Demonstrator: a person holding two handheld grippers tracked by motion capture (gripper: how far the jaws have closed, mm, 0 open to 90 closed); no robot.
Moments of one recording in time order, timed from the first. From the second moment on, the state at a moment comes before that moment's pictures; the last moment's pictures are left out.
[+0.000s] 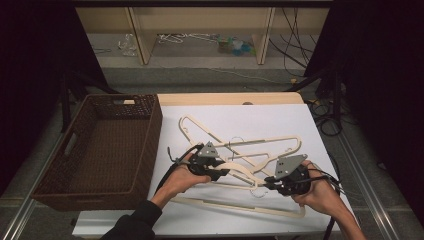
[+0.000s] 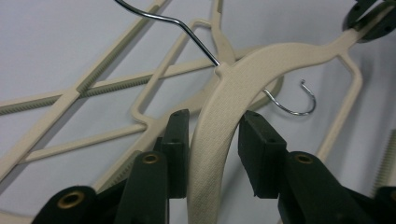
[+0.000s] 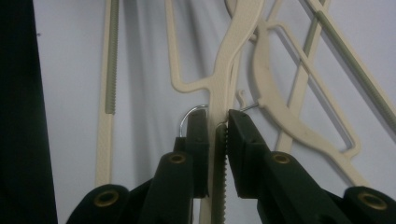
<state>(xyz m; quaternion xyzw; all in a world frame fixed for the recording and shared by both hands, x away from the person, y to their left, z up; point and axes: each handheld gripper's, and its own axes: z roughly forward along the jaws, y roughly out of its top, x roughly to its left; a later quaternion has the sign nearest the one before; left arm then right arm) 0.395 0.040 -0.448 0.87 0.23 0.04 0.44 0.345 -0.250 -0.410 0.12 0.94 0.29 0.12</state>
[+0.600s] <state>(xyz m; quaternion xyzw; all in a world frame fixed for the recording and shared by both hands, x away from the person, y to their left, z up) 0.347 0.053 -0.410 0.86 0.22 -0.04 0.47 0.341 -0.267 -0.402 0.11 0.92 0.34 0.12</state>
